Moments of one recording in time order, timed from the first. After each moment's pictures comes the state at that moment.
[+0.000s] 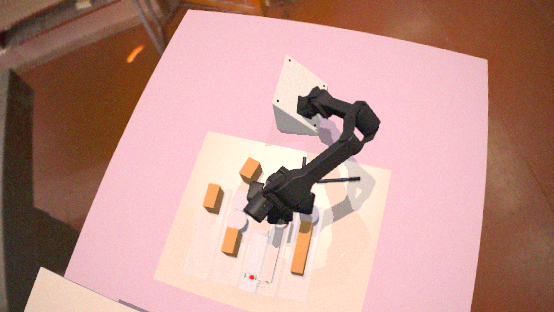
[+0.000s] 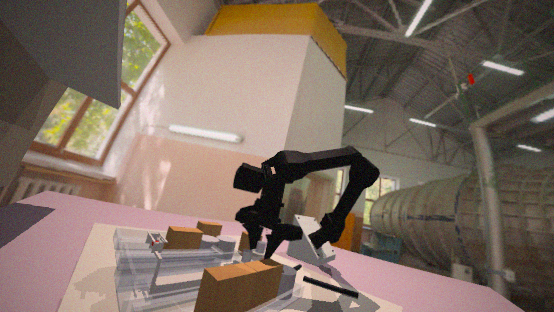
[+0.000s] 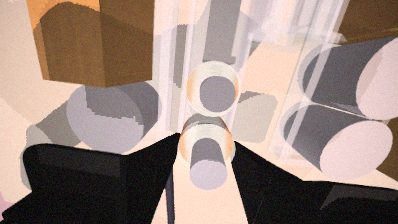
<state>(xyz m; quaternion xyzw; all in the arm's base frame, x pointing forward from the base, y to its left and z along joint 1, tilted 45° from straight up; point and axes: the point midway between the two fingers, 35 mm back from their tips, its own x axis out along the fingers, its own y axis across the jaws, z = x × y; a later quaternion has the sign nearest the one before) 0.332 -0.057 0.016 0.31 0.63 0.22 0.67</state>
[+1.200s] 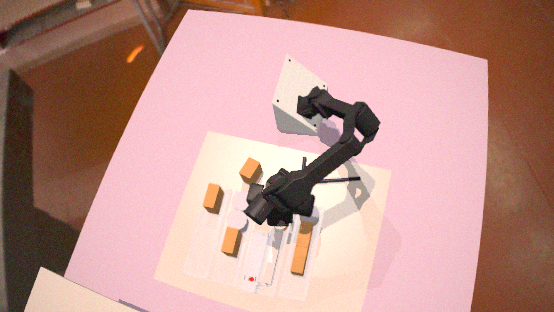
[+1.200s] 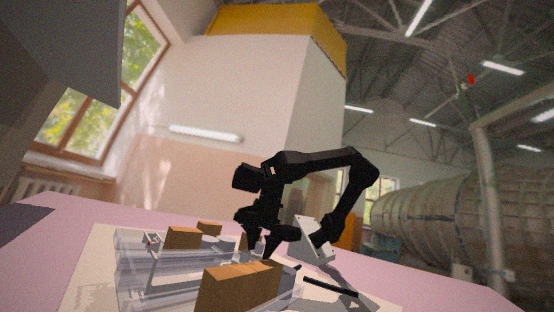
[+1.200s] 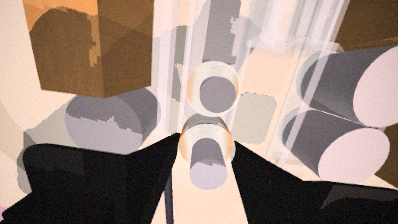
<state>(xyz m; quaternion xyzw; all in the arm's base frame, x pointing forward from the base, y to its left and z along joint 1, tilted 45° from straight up) 0.338 -0.057 0.014 0.31 0.63 0.22 0.68</state>
